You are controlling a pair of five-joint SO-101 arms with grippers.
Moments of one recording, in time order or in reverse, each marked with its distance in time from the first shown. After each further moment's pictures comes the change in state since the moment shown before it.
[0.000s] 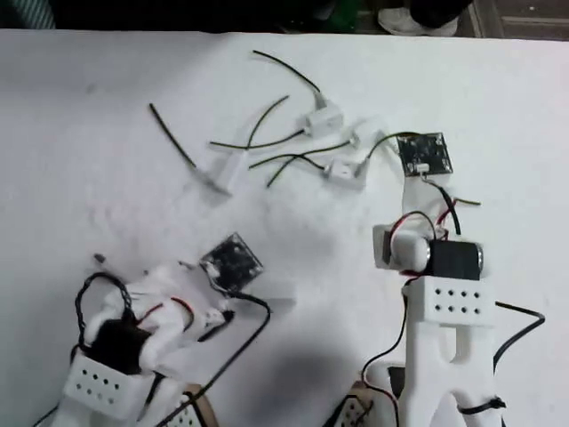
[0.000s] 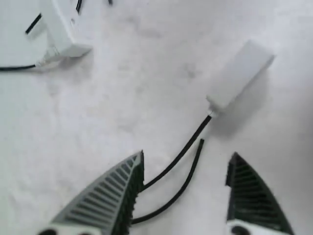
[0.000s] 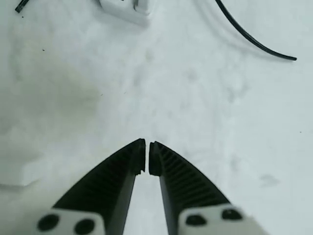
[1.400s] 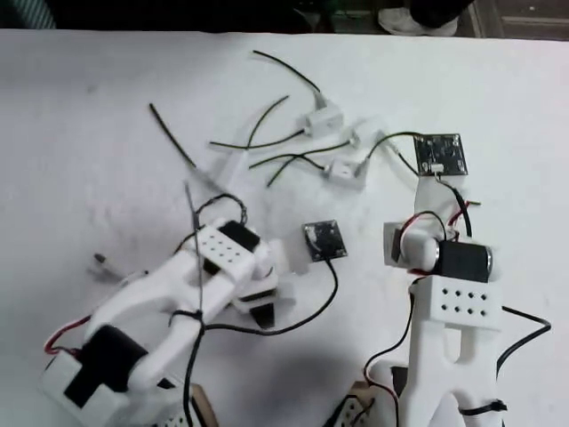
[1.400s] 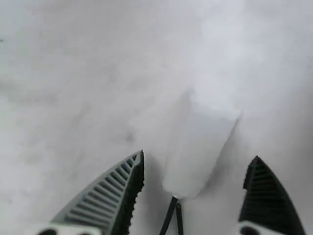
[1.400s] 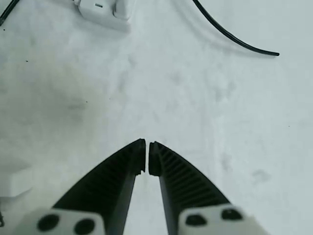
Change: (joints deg) left arm 13.8 73.2 -29.4 -17.9 -6.8; right arm 3.2 0.0 0.4 -1.3 0.0
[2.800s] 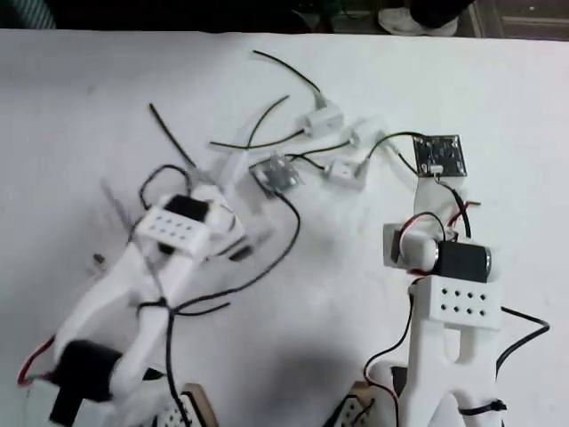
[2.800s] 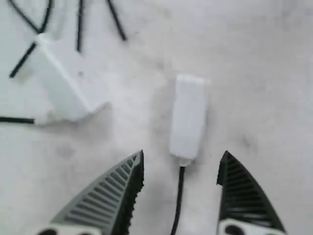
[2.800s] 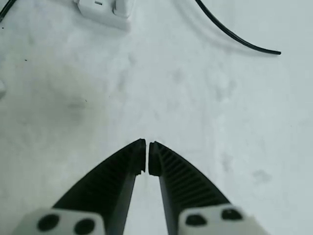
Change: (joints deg) left arm -15.7 -5.7 -3.1 -6.7 3.4; right arm 0.0 0.0 1.1 -1.0 0.0
